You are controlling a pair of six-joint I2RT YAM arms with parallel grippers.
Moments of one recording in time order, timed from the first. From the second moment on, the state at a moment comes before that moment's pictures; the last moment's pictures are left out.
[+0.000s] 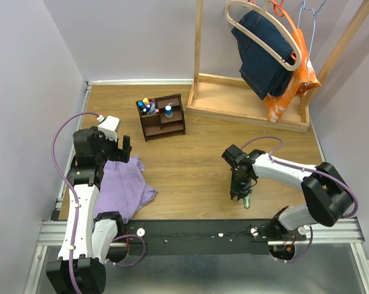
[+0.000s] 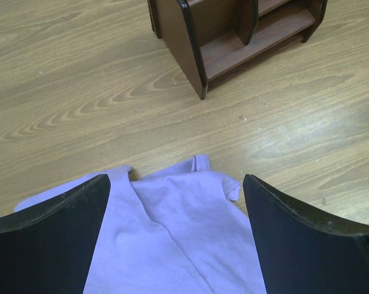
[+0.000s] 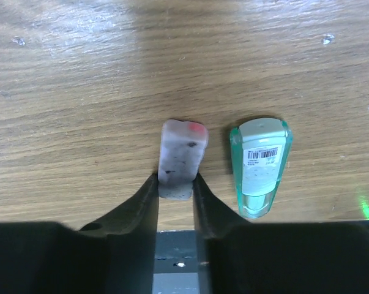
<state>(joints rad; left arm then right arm) 0.11 0.79 0.73 -0.43 0.37 0.21 0.68 1.46 0.75 -0.80 0.01 0.86</state>
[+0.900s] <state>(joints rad) 0.11 0.71 0.79 -0.47 0.37 0.22 0.68 1.62 1.22 -0.48 -0.20 0.33</state>
